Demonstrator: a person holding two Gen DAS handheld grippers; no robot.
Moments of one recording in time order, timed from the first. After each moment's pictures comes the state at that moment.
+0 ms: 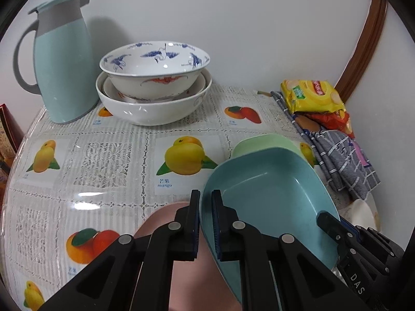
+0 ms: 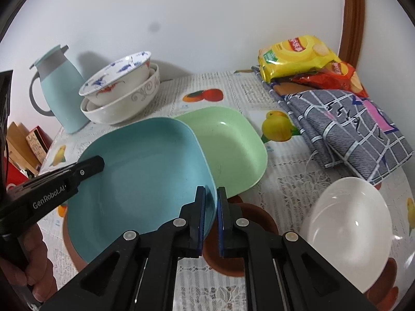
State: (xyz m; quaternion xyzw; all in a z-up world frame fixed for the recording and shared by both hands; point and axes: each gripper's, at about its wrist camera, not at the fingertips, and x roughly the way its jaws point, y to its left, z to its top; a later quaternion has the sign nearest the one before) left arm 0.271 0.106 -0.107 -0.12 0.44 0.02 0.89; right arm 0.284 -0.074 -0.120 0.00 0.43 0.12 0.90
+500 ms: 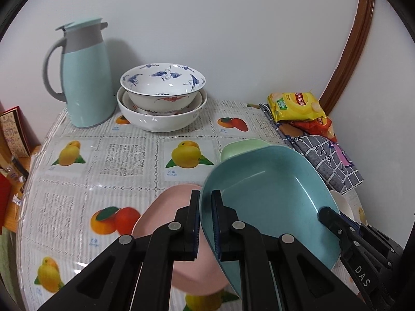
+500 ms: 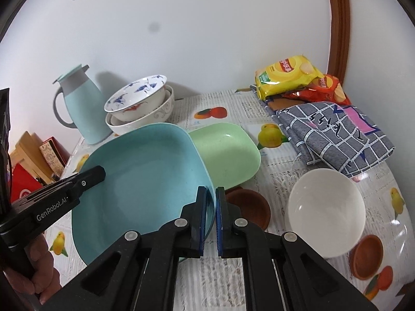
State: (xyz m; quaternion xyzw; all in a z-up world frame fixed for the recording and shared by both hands) left arm 0.208 0.104 -0.060 -0.12 0.41 0.02 0.91; right arm 0.226 -0.081 -0.073 0.02 0.39 0.13 0.91
